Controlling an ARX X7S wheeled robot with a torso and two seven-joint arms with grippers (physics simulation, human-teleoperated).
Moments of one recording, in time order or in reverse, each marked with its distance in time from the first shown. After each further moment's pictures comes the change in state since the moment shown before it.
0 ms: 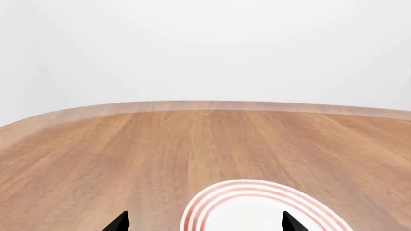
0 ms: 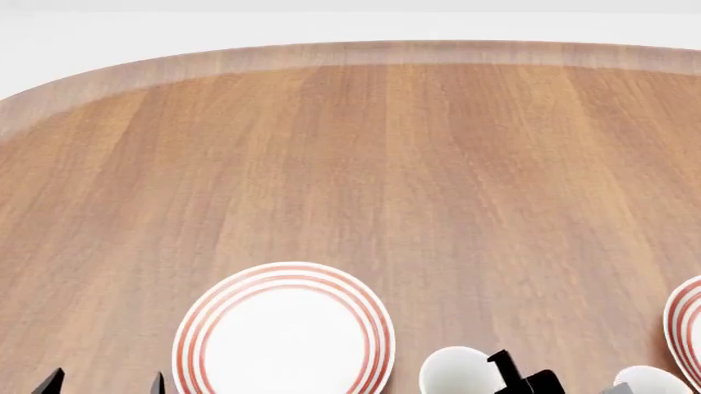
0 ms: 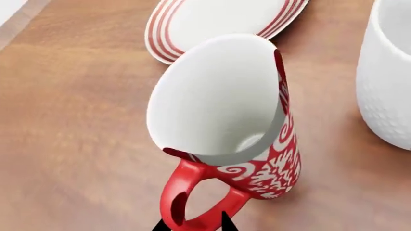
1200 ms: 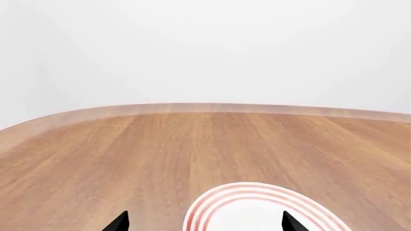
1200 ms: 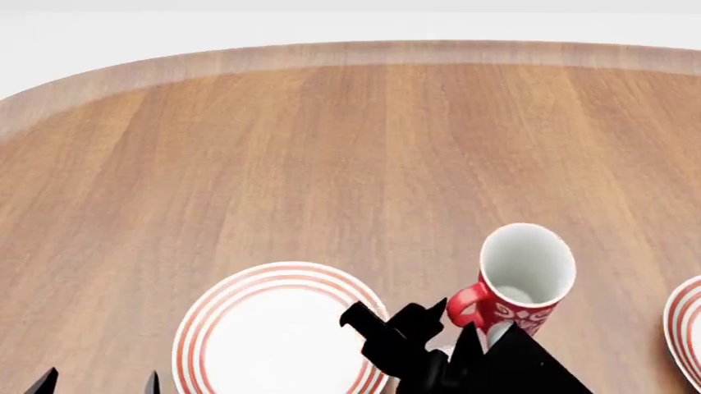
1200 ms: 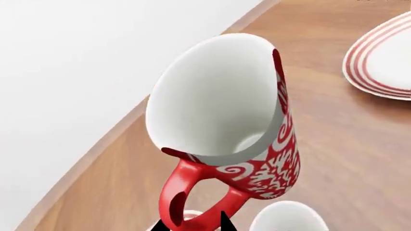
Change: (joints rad) left arm 0.006 -0.024 0.012 0.019 -0.019 0.007 -0.024; right arm -0.103 0.082 -0.300 -0.667 0.001 0.157 -0.007
